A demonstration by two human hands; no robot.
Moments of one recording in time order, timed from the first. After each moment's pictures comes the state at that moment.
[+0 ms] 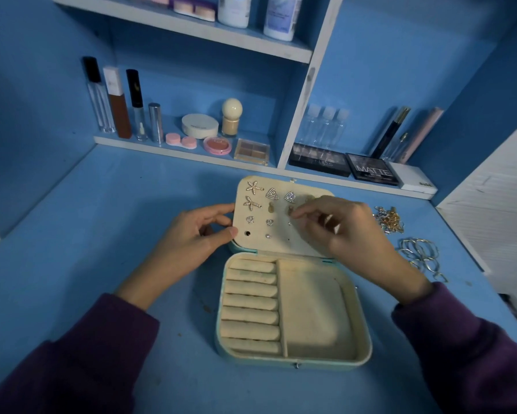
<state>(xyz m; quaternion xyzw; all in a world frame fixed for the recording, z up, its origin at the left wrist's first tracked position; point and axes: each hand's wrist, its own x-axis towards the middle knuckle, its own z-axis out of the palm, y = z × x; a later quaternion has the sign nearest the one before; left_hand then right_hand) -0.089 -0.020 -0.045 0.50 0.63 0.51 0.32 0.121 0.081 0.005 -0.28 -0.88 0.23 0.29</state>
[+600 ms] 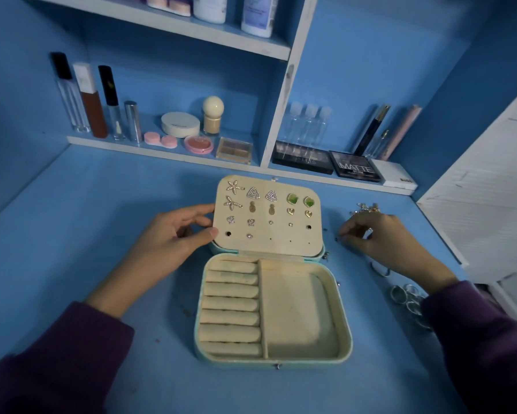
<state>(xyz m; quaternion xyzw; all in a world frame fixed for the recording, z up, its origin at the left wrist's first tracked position) -0.087 -0.020 -0.043 0.49 0.62 0.52 0.33 0.200 0.138 -0.013 -0.43 -0.88 0.15 0.15</state>
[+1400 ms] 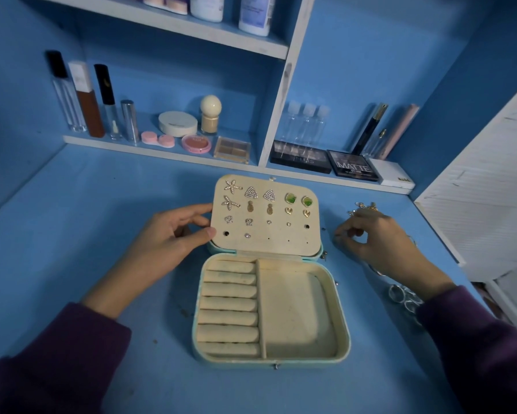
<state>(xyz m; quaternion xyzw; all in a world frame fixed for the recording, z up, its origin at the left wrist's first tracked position) -0.088 -0.020 -0.043 0.50 0.62 0.51 0.33 0.201 0.134 -0.023 -0.39 -0.90 0.06 0.18</state>
